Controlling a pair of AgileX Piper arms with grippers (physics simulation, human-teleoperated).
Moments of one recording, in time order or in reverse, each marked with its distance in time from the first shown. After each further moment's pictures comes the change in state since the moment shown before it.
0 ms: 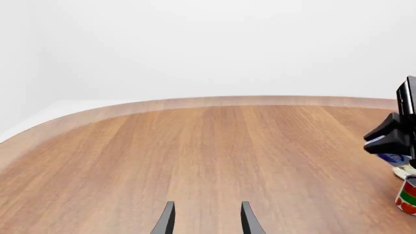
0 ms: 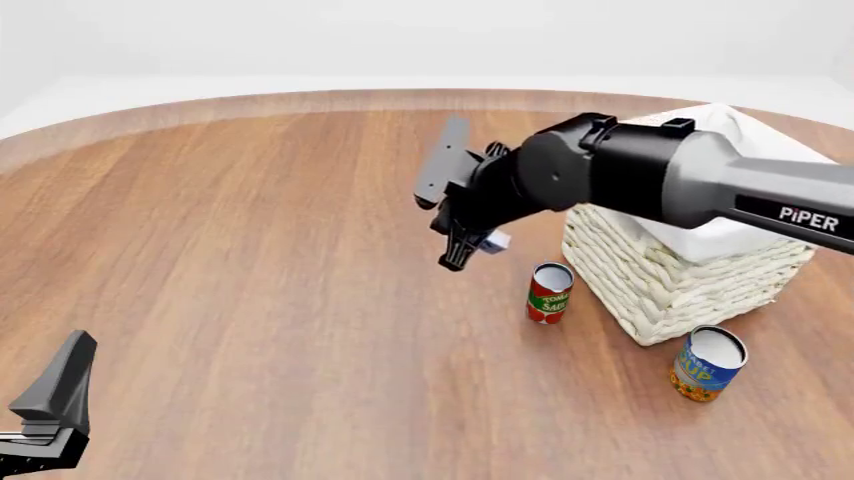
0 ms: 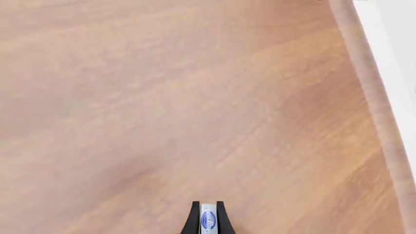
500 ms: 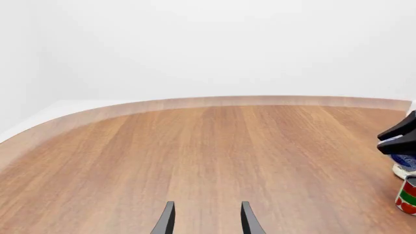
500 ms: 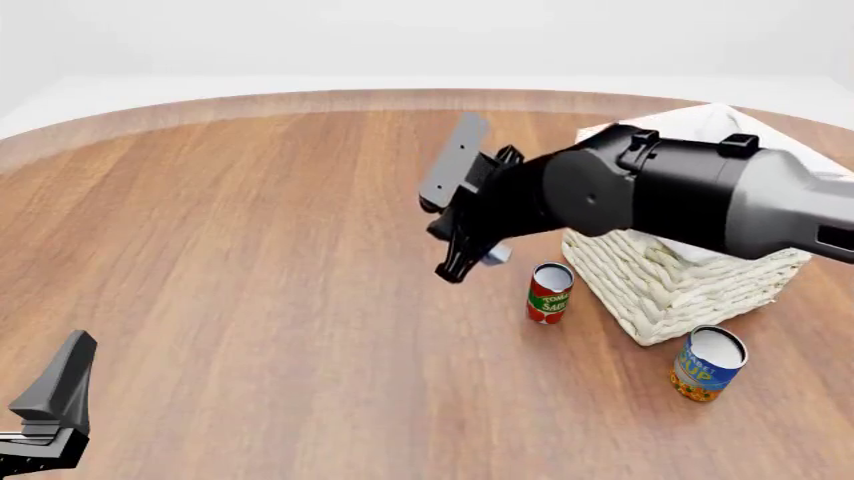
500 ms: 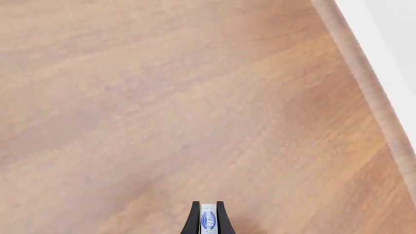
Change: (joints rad) left arm 0.000 0.000 0.000 0.000 0.000; right arm 0.048 -0.133 0.128 -0.071 0.116
